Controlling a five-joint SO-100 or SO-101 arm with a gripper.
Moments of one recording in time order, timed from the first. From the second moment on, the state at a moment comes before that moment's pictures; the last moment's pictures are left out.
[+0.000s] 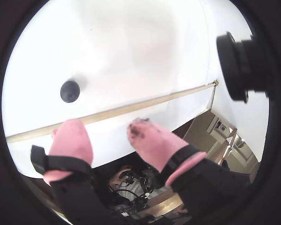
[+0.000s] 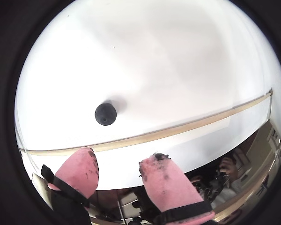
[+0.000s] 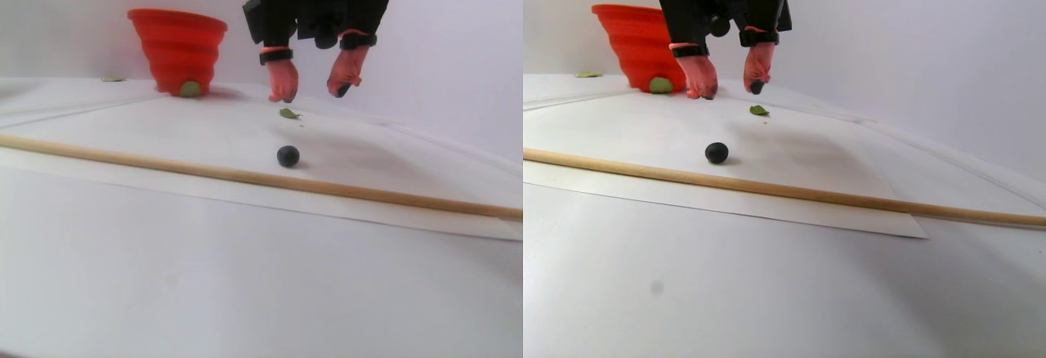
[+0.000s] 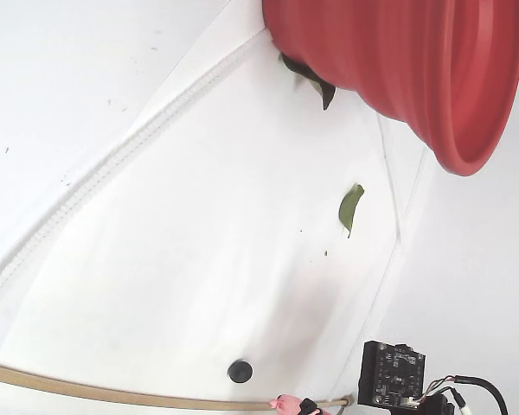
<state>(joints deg) 19.2 141.9 153.7 33.8 -99.7</state>
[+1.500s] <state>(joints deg) 14.9 126.8 155.2 16.9 -99.6</state>
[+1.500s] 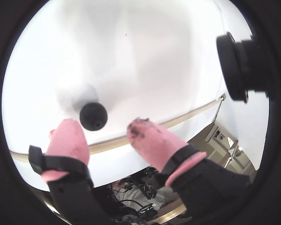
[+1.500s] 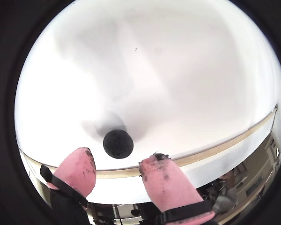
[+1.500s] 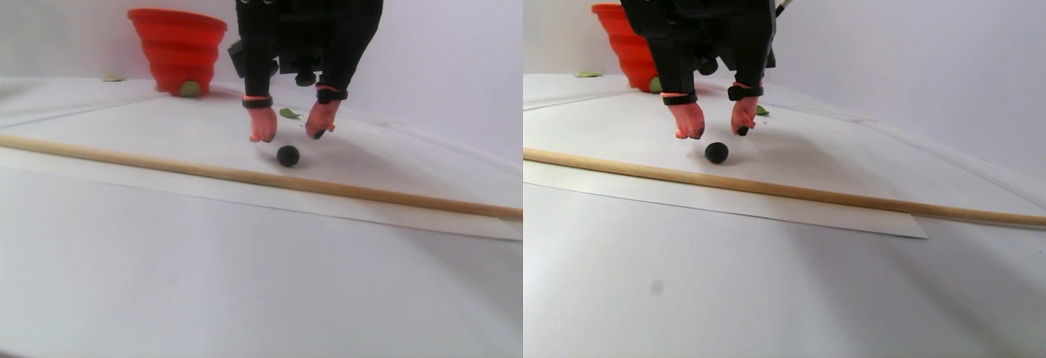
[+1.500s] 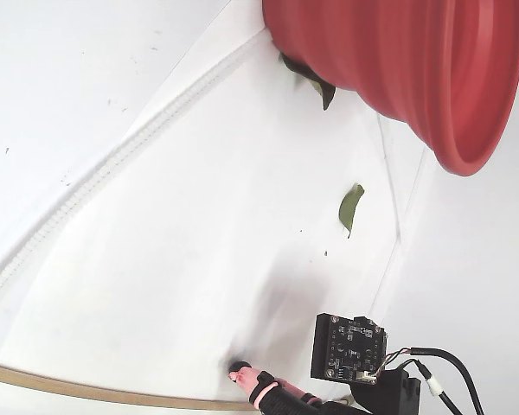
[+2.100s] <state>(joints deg) 14.9 120.4 155.2 11.3 -99.6</state>
